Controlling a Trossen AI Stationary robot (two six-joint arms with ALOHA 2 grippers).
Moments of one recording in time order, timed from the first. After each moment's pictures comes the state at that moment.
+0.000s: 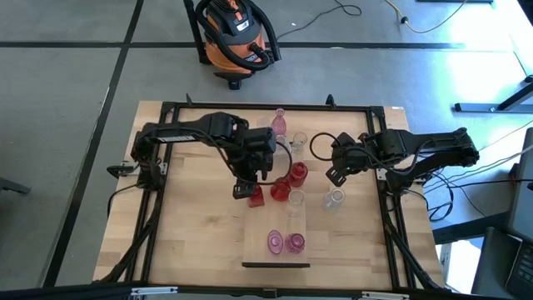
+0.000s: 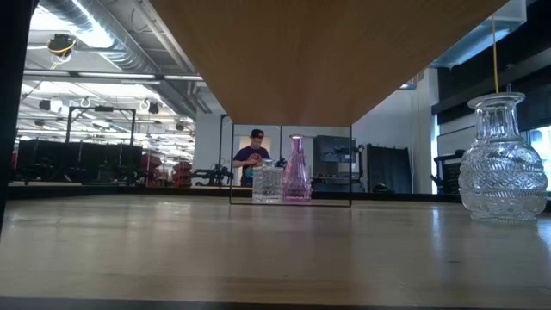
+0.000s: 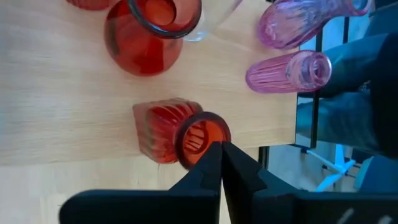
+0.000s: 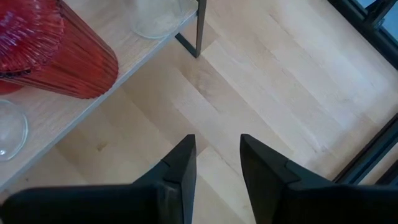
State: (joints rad) left arm -0.01 1.89 2.15 -1.45 0.40 -0.21; right arm 0.16 1.30 1.42 -1.41 0.33 0.84
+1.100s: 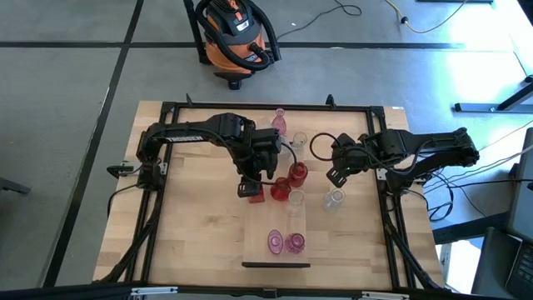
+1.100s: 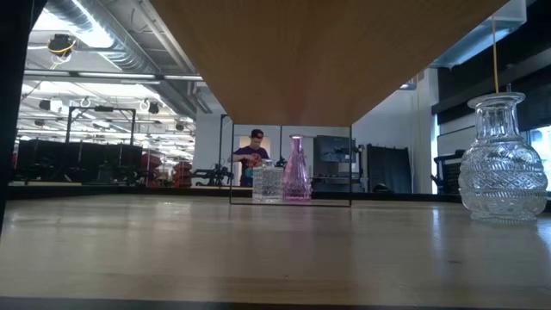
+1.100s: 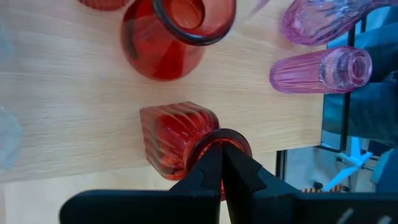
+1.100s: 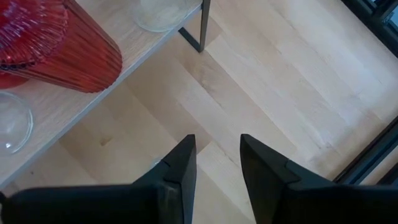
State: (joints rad) left arm 0.01 1.94 2.15 -1.46 0.36 -0.15; right arm 0.16 1.30 1.42 -1.42 0.30 0.84
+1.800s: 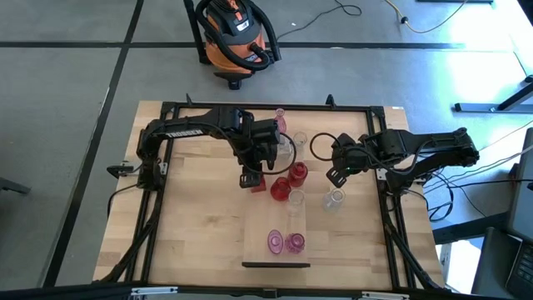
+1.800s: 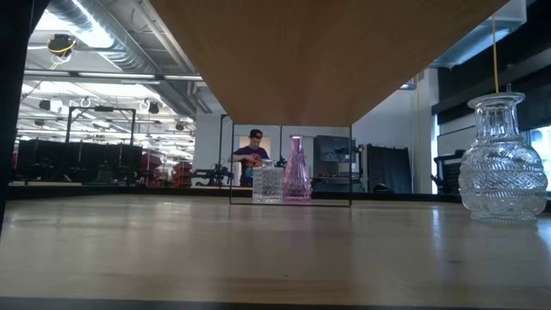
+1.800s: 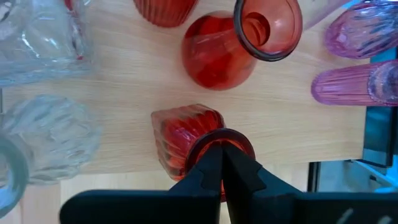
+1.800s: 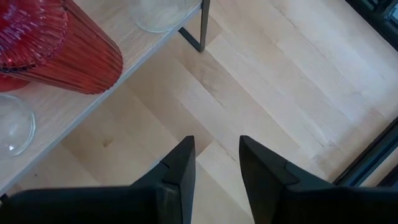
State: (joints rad) left arm 0.07 1.94 2.15 -1.47 0.26 -0.09; right arm 0.16 1.30 1.42 -1.42 0.29 0.86
